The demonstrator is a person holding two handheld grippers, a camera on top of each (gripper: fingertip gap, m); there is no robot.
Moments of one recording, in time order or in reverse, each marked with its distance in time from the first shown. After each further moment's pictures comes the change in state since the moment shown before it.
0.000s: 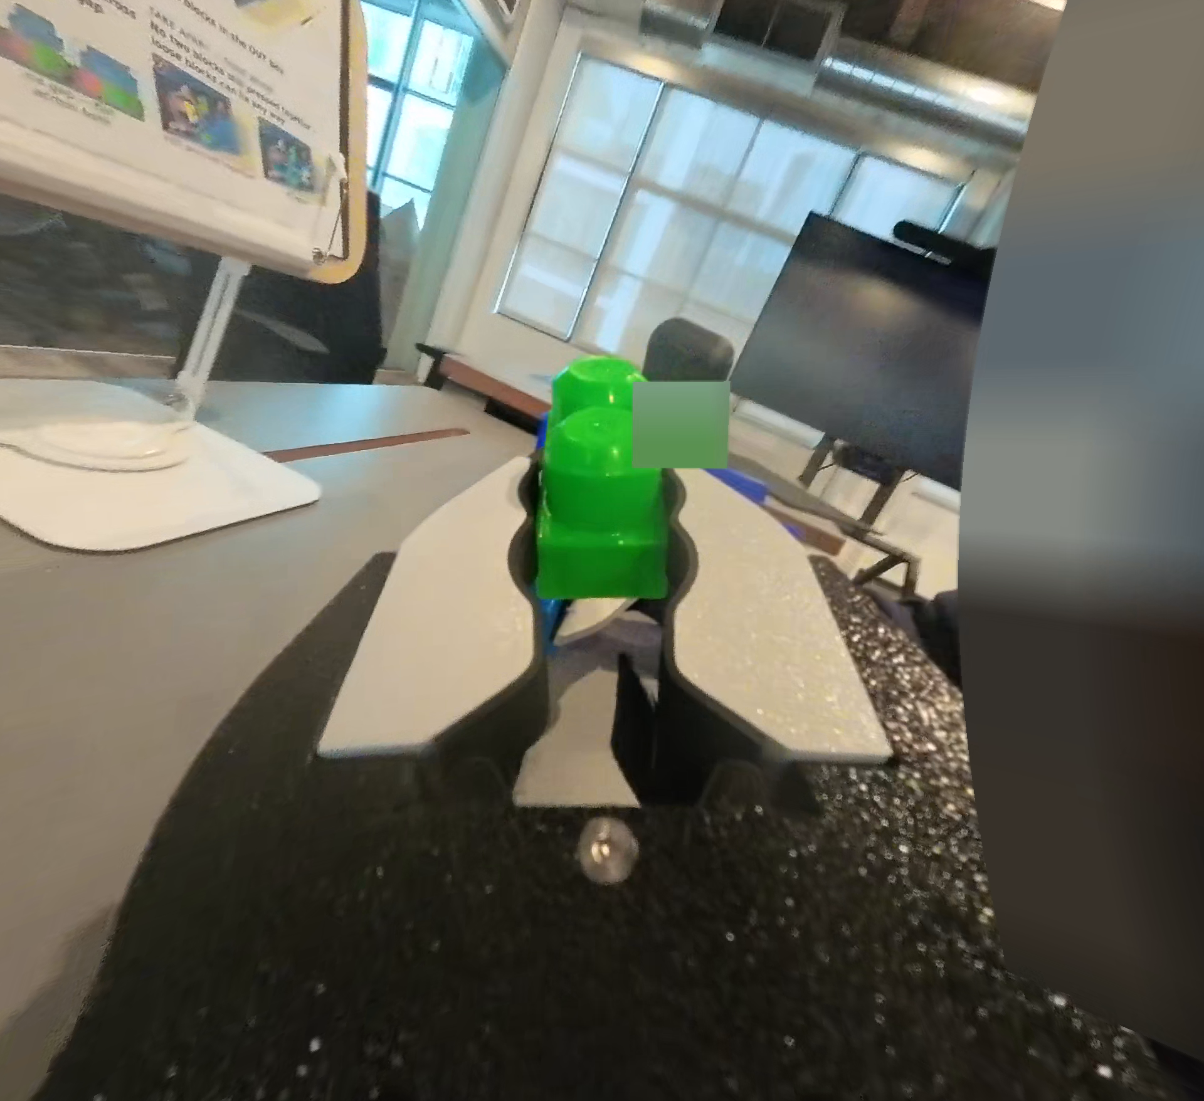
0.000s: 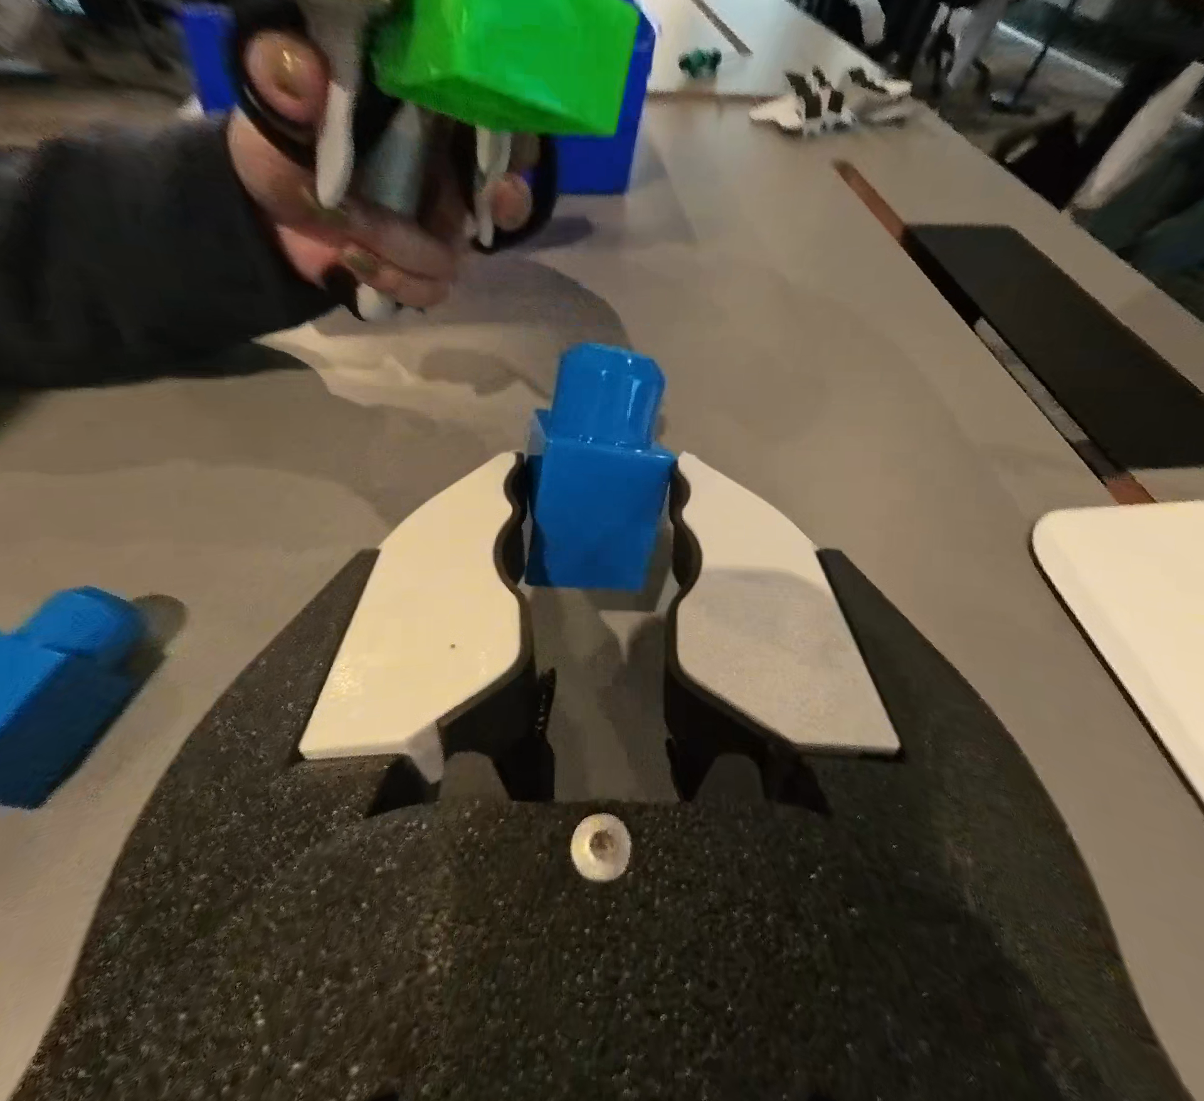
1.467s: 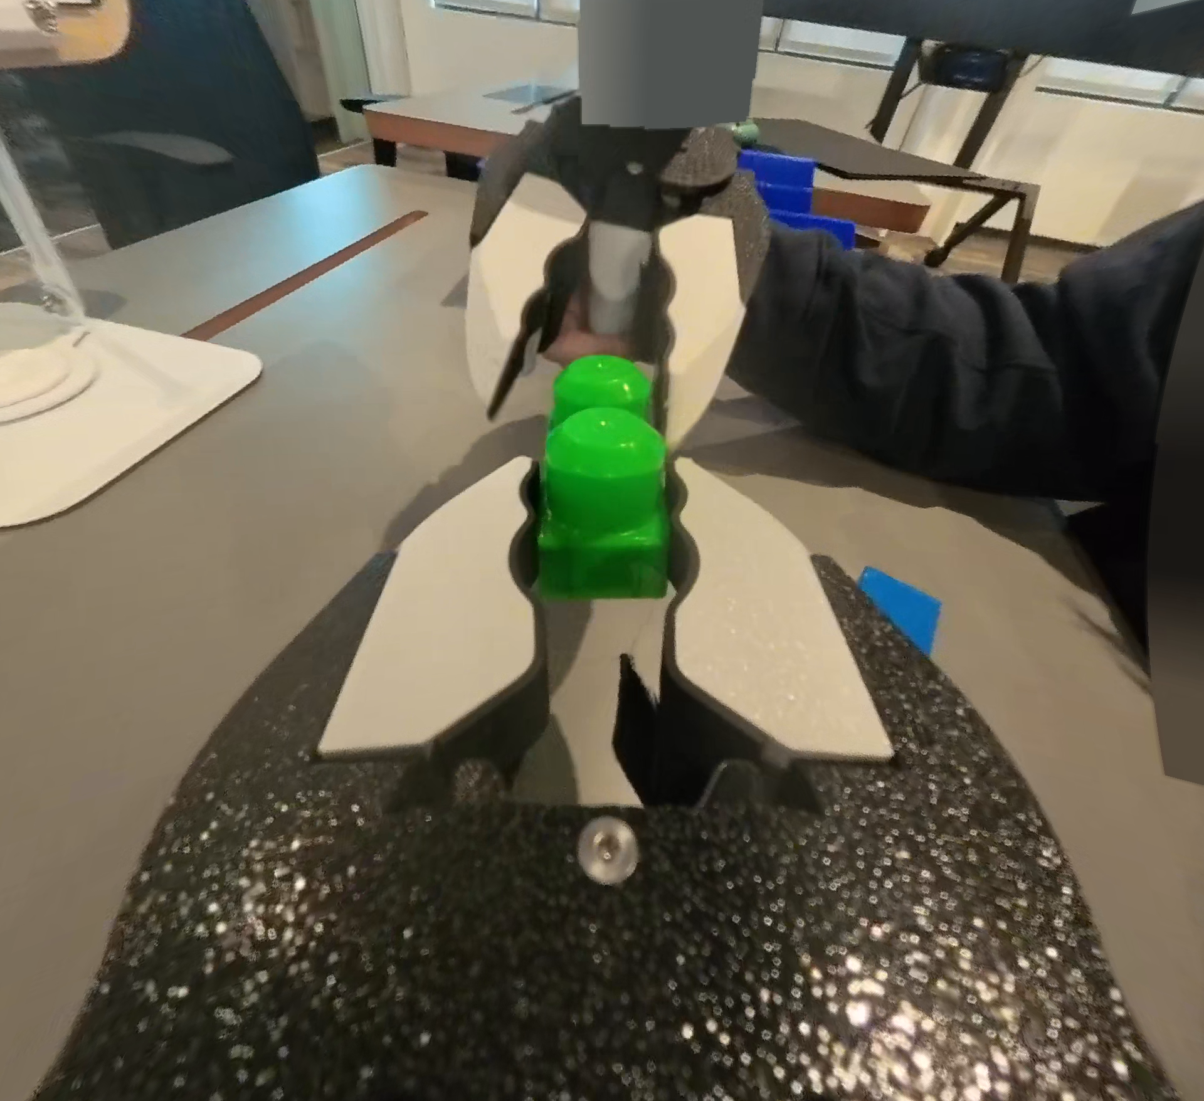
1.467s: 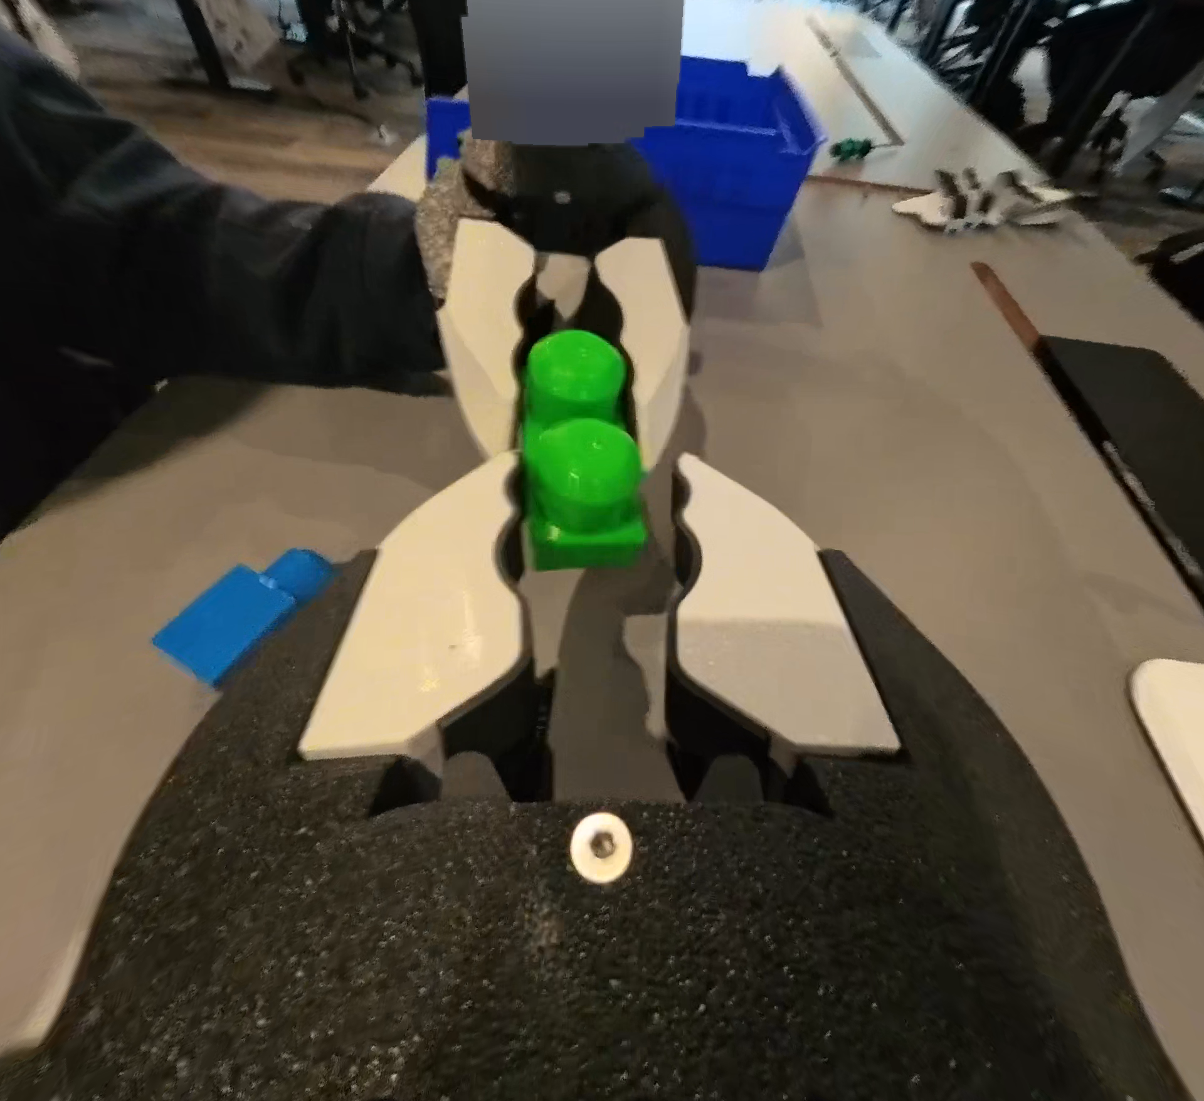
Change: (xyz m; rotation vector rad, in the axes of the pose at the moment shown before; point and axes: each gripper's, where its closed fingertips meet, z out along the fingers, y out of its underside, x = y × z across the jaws) left arm 0.019 0.079 0.017 -0.485 0.037 0.297; right arm -0.045 -0.030 -0.022 0.054 -0.217 -0.087
